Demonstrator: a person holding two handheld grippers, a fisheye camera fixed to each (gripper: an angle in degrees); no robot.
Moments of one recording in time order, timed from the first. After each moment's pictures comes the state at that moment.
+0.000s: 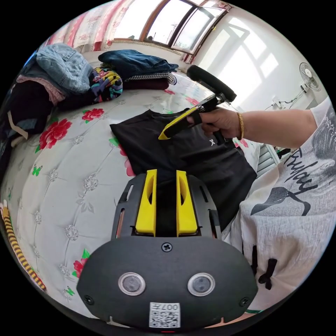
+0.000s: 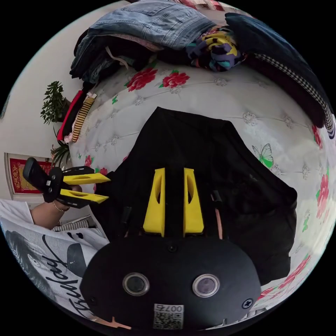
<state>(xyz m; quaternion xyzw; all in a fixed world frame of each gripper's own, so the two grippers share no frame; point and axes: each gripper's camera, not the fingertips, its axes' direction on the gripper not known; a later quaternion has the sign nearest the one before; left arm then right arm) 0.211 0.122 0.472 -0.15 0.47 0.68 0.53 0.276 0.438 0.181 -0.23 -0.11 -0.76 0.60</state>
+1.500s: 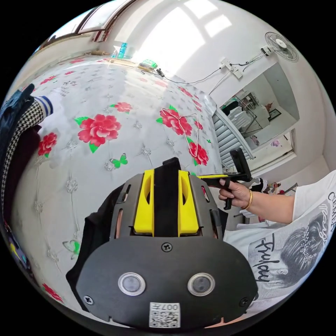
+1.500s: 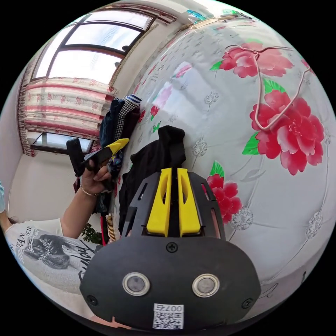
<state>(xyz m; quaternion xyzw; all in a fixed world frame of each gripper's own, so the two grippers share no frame) 0.565 0.455 0.573 -0.25 0.50 0.79 0.24 0.665 -0.024 0.023 -0.14 -0.35 -0.28 0.88</state>
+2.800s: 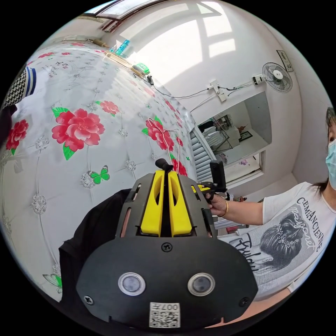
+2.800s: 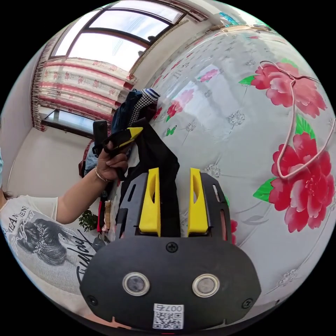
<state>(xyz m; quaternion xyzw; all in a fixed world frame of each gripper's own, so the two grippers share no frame) 0.658 0.423 0.712 -0.37 0.57 0.71 0.20 0.609 -0.043 -0.090 -0.13 -0.38 -0.37 0.84</state>
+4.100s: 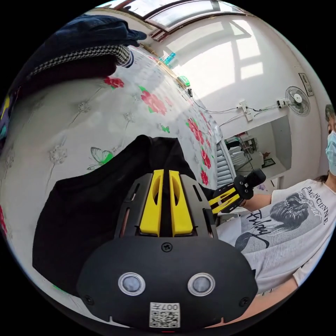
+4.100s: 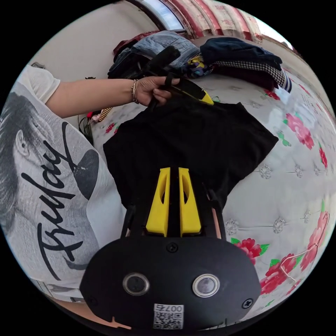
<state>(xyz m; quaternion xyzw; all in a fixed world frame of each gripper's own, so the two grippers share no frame) 0.547 0.256 0.695 -0.36 0.53 0.67 0.36 0.445 0.304 -0.095 -0.18 -0.23 -0.77 0.57</state>
